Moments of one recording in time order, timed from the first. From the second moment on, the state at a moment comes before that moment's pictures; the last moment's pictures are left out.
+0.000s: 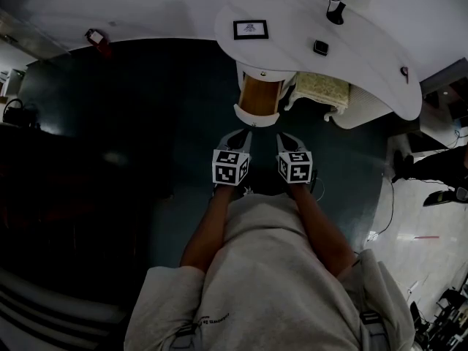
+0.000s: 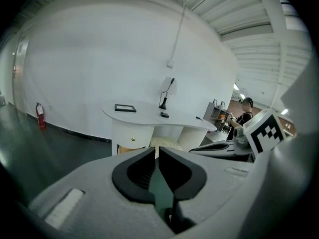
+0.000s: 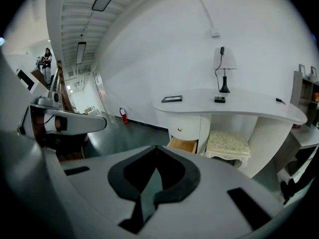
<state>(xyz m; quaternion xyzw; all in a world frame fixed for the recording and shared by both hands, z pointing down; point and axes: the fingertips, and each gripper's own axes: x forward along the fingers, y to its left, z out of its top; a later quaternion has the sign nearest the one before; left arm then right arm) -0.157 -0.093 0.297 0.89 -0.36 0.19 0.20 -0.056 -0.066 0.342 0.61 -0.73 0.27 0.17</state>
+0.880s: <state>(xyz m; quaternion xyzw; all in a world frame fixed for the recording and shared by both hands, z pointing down) -0.157 -0.095 0.295 0.89 -0.36 0.18 0.23 -0.062 -0.070 0.351 0.59 -0.74 0.27 0.19</state>
